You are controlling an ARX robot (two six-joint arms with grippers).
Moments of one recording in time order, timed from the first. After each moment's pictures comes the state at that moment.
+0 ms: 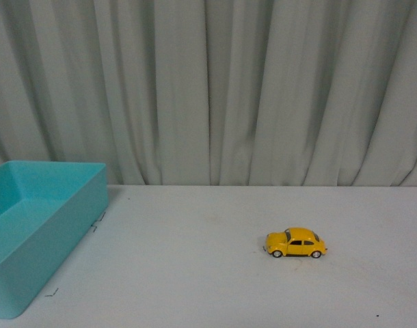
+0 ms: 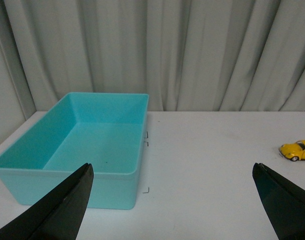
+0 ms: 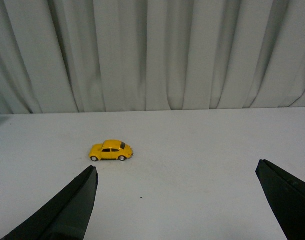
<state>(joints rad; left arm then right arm) 0.00 0.01 0.01 0.00 0.00 0.00 0.00 0.00 0.01 0.00 0.00 -0.01</state>
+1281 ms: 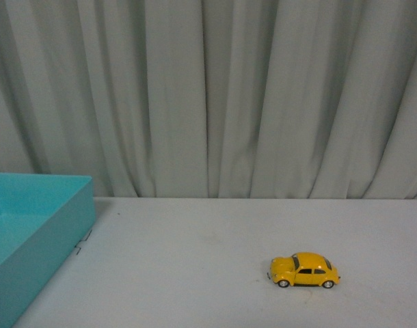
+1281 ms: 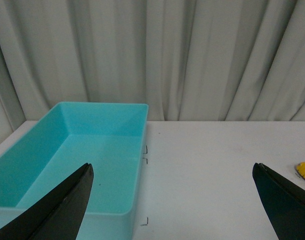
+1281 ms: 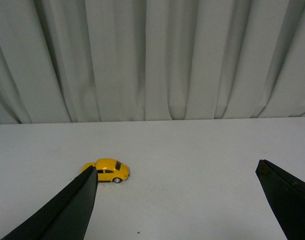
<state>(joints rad) 0.00 0.01 0.01 0.00 0.00 0.00 0.00 0.00 0.01 0.00 0.00 -0.01</state>
